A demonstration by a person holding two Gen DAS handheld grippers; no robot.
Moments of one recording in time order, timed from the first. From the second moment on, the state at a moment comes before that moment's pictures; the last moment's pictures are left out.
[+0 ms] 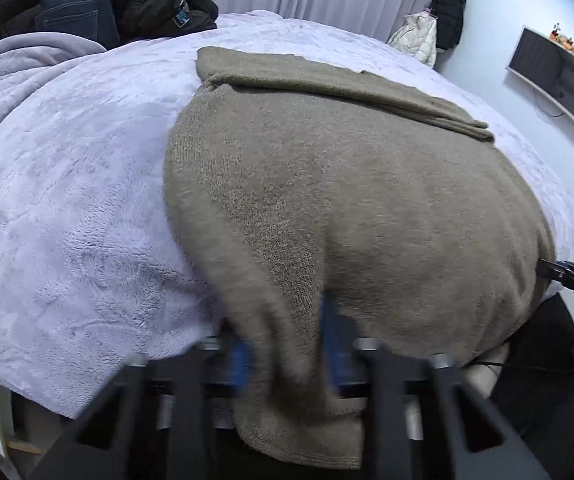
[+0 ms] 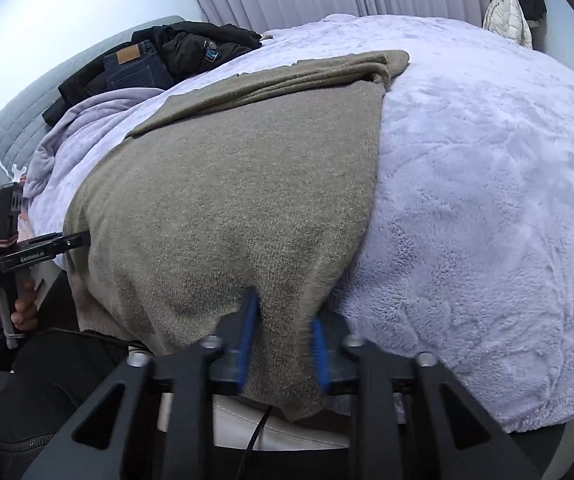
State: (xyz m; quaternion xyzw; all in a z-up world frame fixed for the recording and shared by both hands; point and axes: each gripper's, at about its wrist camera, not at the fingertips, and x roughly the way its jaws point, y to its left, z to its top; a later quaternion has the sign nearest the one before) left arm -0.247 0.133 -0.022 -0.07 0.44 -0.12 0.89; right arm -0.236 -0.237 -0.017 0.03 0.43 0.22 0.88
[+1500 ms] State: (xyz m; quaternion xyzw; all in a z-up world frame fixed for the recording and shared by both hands) left arm -0.036 0.165 0.060 -0.21 0.44 -0.12 0.87; right arm -0.042 -0.268 0.105 0.22 0.37 0.21 0.88
